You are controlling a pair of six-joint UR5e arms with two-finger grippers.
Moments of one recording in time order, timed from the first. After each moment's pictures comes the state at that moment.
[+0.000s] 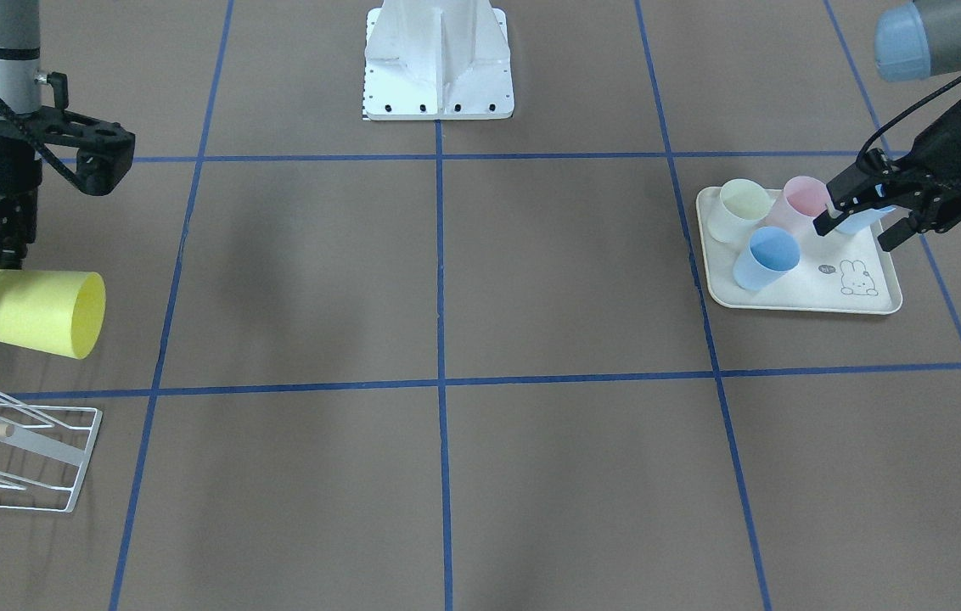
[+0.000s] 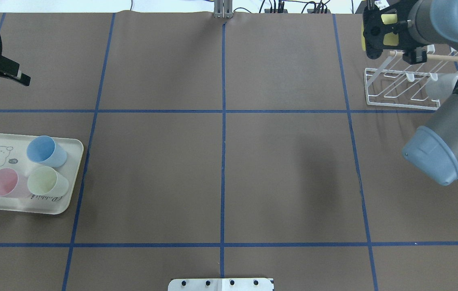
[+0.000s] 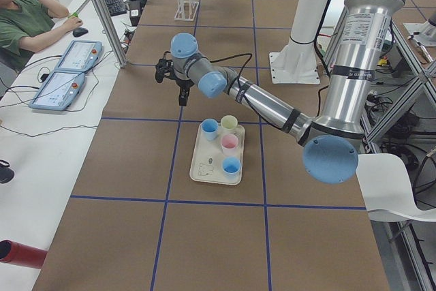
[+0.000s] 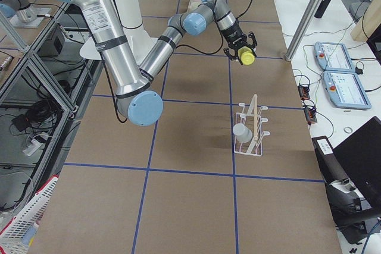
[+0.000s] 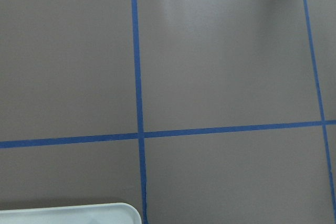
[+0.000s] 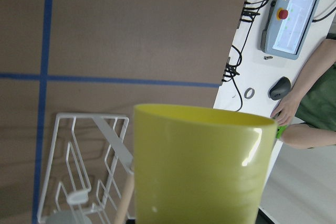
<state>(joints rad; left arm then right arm) -1.20 -1.74 -1.90 -1.82 -2.44 -0.71 0.92 -1.17 2.08 -1.77 1.39 -0.92</state>
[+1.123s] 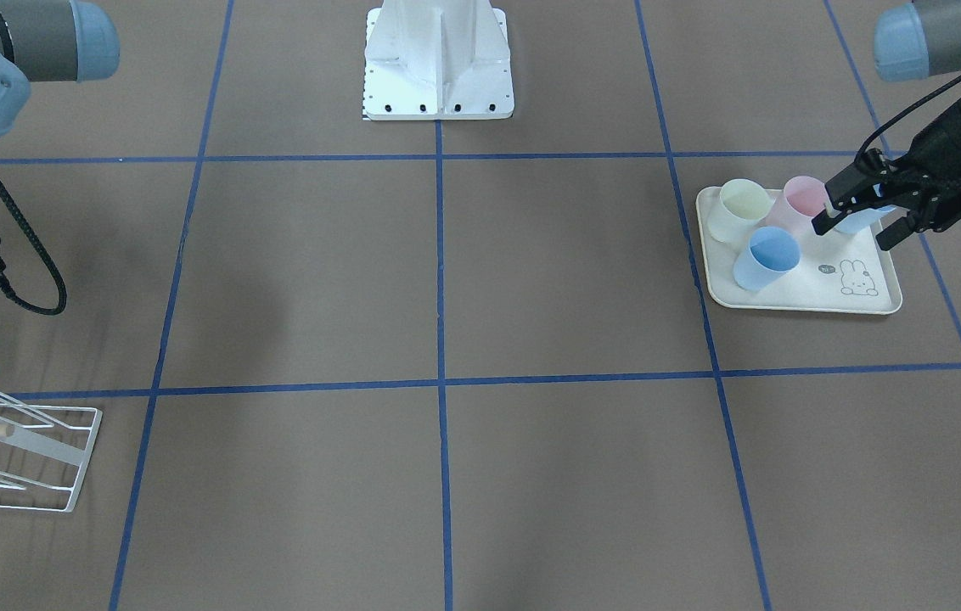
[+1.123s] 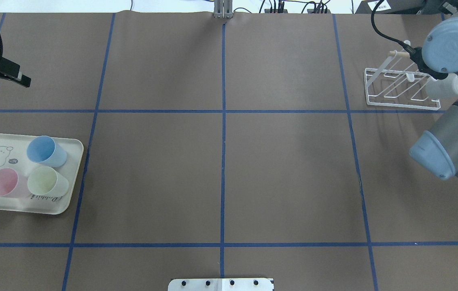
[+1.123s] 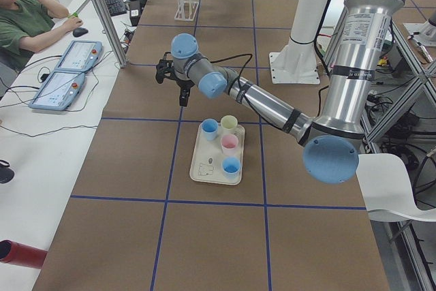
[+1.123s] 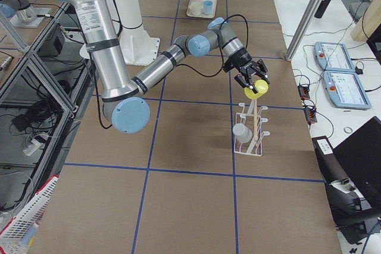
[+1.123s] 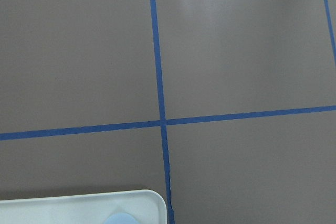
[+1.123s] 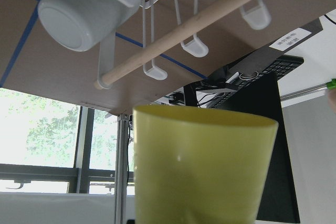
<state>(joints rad) -1.20 -1.74 -1.90 -1.82 -2.44 -0.71 0.94 -1.30 1.92 -1.77 1.00 -1.46</state>
